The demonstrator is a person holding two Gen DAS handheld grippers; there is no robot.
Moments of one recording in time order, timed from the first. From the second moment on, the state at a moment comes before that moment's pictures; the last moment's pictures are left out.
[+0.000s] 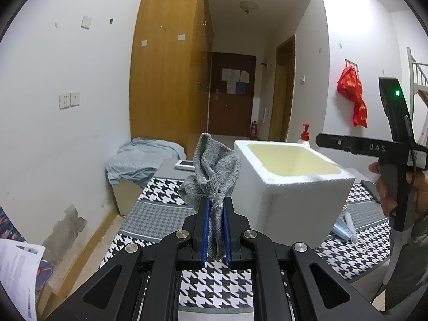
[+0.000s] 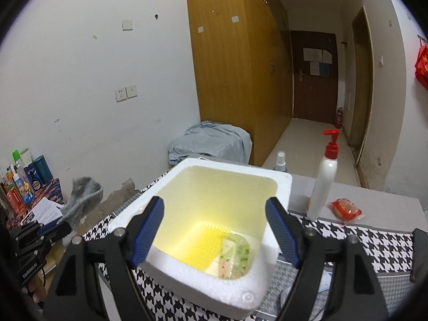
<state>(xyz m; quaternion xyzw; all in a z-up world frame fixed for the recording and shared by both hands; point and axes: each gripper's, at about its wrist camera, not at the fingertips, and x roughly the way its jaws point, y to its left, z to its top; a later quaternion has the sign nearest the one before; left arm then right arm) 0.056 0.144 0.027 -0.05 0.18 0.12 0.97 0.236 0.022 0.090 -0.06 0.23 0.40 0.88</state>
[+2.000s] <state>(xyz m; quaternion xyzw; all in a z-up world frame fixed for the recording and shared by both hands) 0.149 0.084 0.070 -0.02 0.18 -0.02 0.98 0.233 -0.115 0.054 -0.05 0.23 0.30 0.93</state>
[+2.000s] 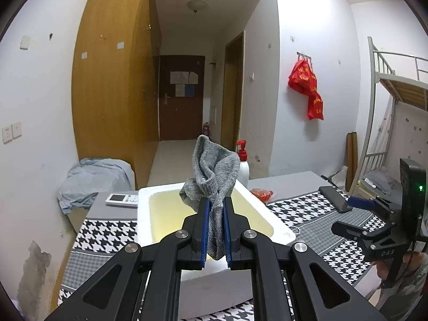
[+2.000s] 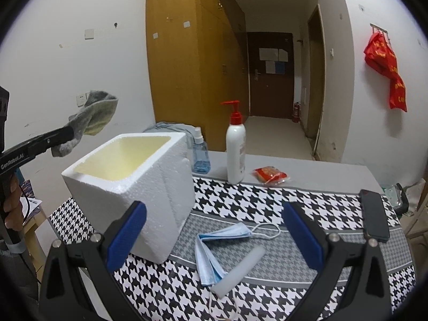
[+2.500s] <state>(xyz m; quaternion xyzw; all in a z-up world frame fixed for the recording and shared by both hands) 0.175 0.072 0.067 -0.01 0.20 -0.04 0.98 0.233 -0.134 0.043 -0.04 0.24 0.27 0.93</state>
